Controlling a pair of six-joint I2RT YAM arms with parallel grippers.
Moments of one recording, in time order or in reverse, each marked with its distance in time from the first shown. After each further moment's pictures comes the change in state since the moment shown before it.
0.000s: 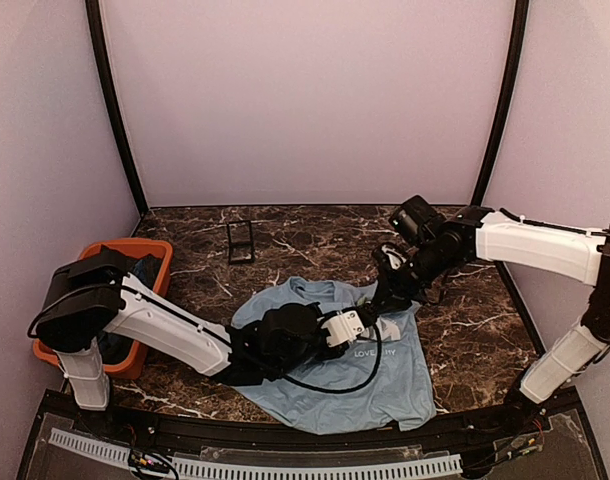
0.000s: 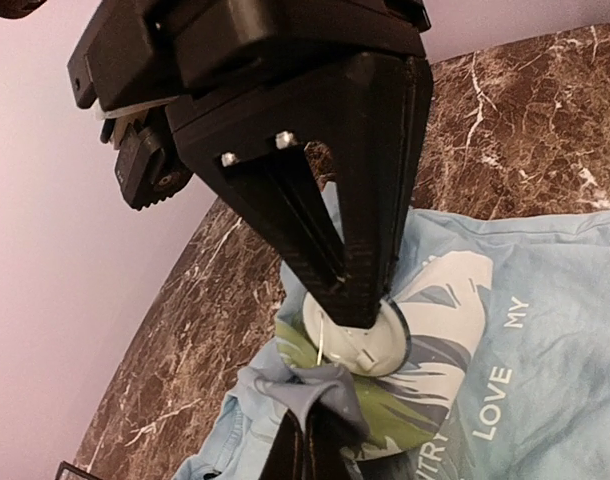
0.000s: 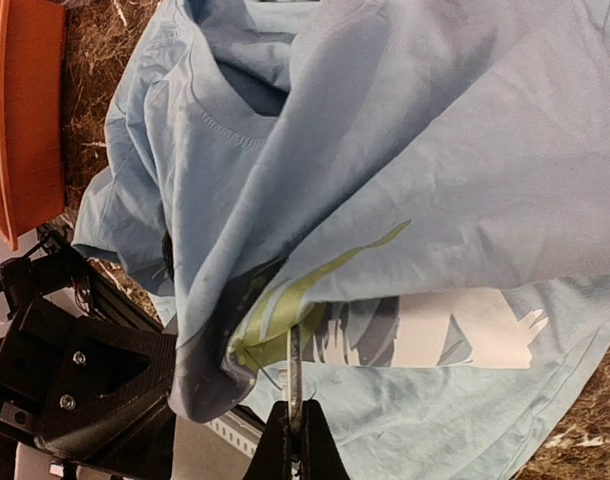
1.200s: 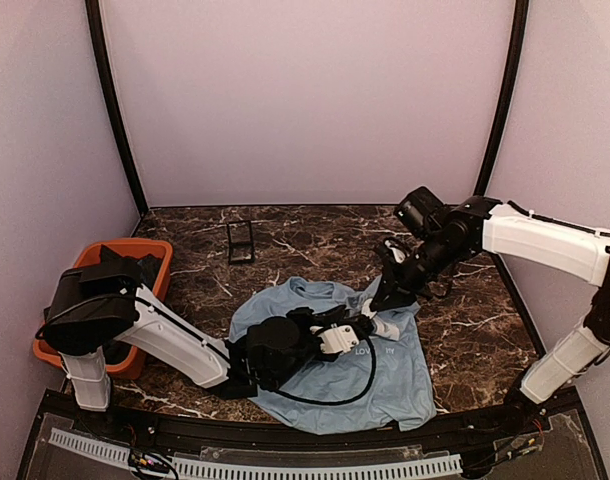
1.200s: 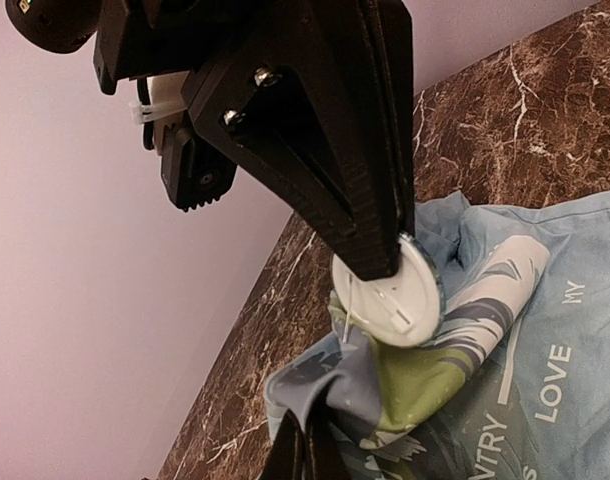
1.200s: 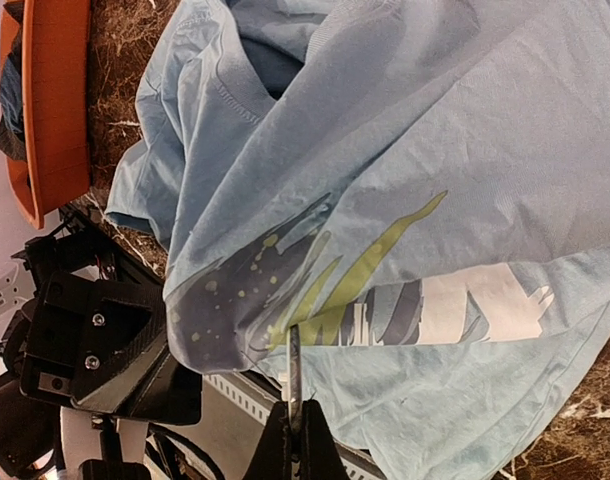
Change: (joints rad) left arm -0.035 0.046 -0.097 0.335 -0.108 0.285; right arm -0.019 -0.023 0.056 -0.091 -0.087 -0.001
